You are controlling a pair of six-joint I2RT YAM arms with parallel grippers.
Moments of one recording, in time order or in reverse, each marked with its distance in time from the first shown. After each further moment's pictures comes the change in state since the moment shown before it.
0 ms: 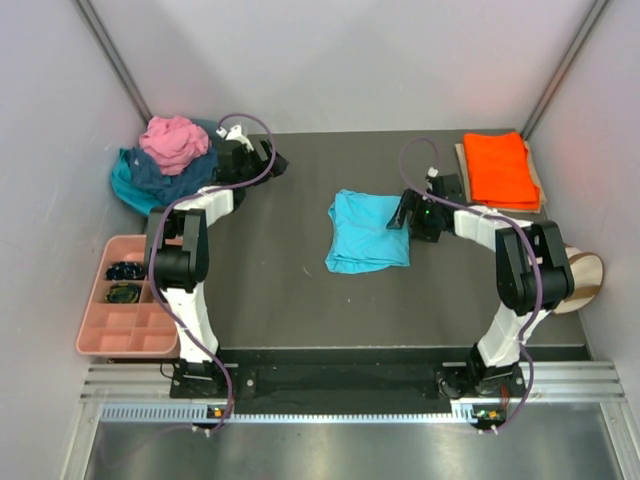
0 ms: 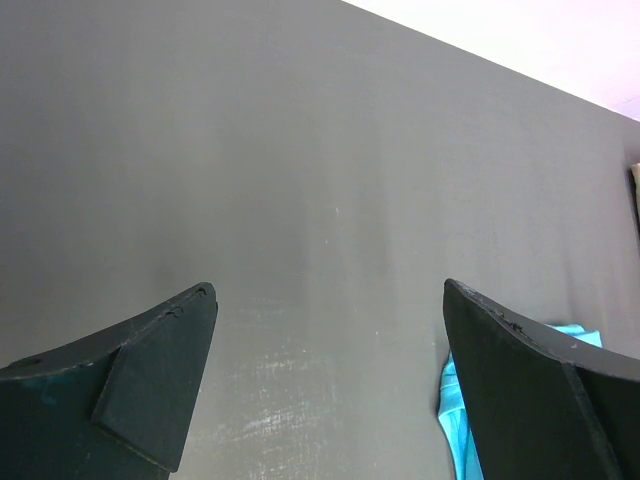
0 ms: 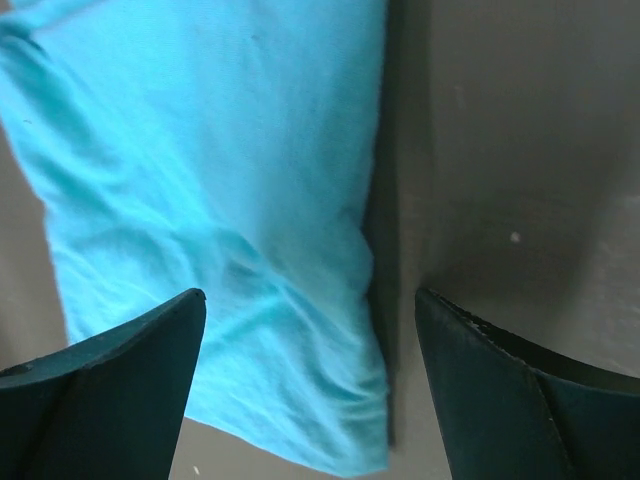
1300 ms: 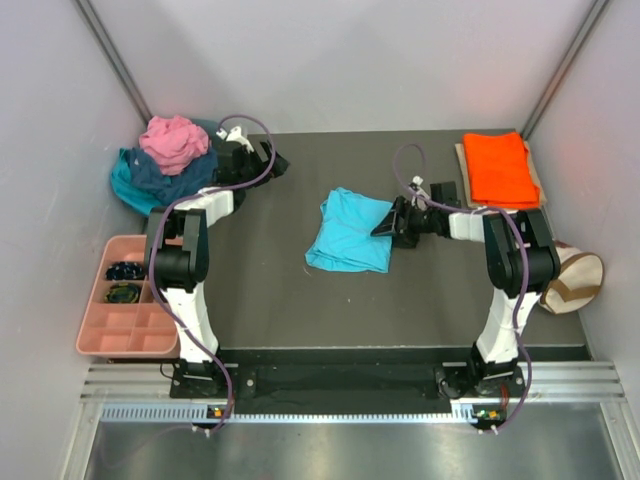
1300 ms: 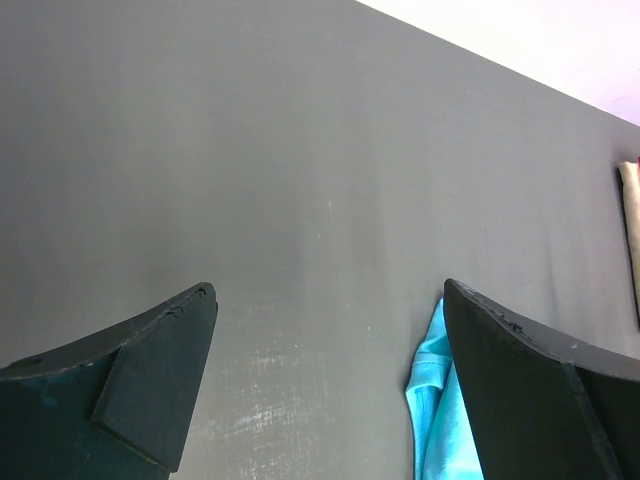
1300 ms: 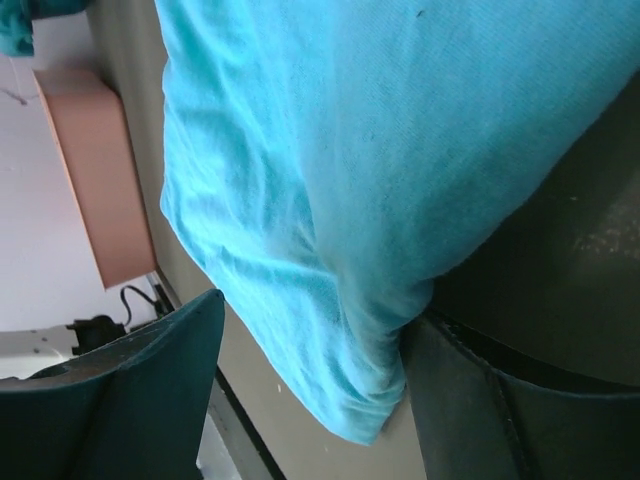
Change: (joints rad) left arm 0.000 0.000 -0.011 0.010 0.016 -0.026; right arm -0.019 0.155 0.007 0.135 -0.511 0.003
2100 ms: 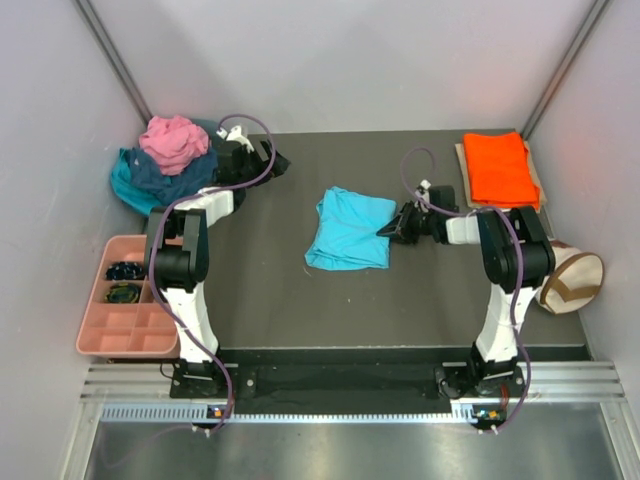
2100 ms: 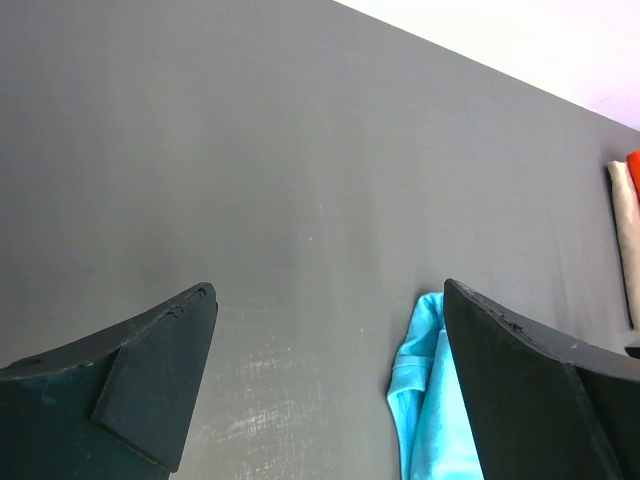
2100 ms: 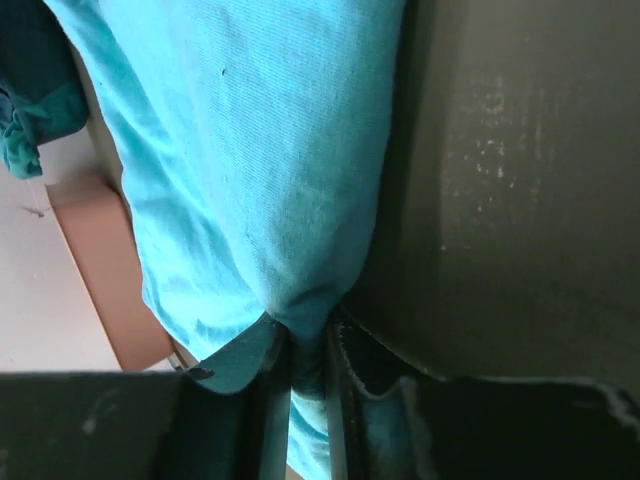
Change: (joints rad) left arm 0.000 0.000 0.000 0.016 0.014 -0.004; right arm 0.006 0.029 -0.069 0.209 0.161 0.242
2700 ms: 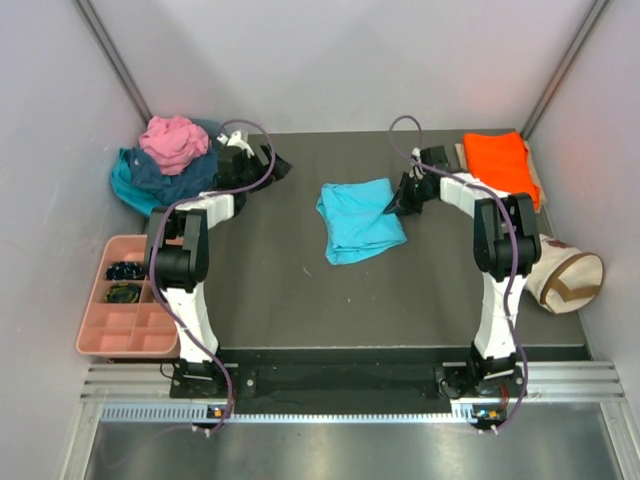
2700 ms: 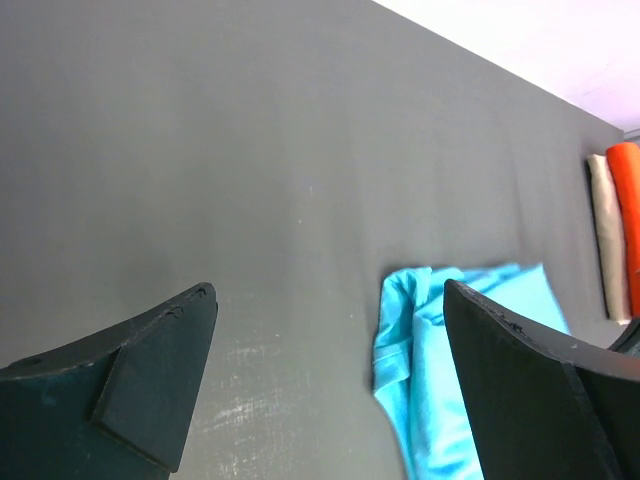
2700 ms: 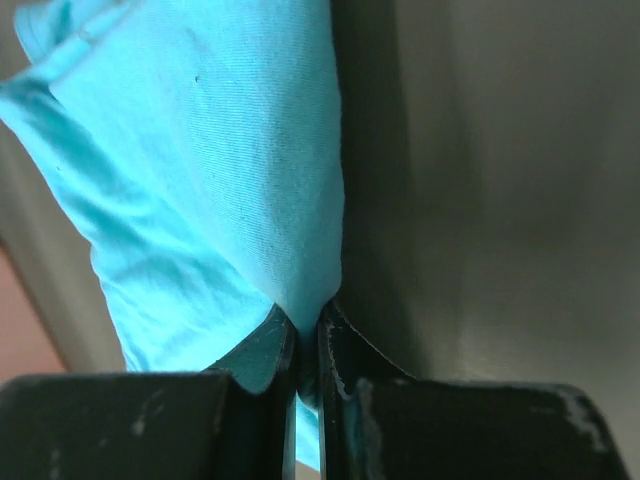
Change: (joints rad) left arm 0.001 0.000 -0.051 0.054 0.031 -0.049; right arm 0.006 0.127 0.475 -0.555 0.168 -0.253
